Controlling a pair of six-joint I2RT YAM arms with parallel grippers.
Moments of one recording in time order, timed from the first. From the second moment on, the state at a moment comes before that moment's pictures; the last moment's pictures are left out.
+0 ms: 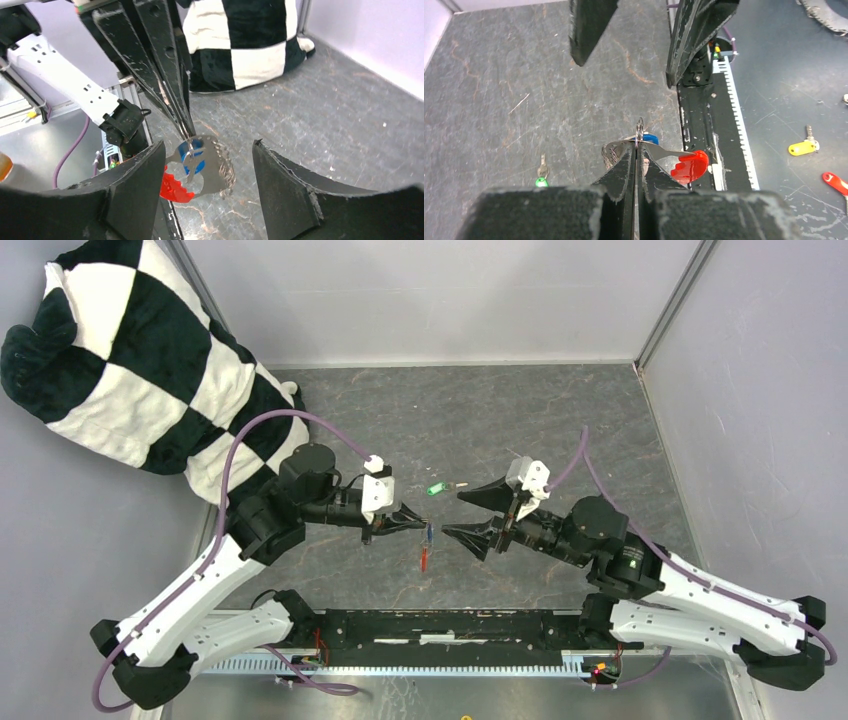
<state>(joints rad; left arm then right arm) -0.78 0.88 1.05 -0.51 0.73 0.37 1.15 0.74 0.80 -0.02 0.02 0.13</state>
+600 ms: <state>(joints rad) -0.78 0.90 1.10 -0.49 0.90 0.35 1.15 0.82 0.90 -0.04 -0.27 -0.07</state>
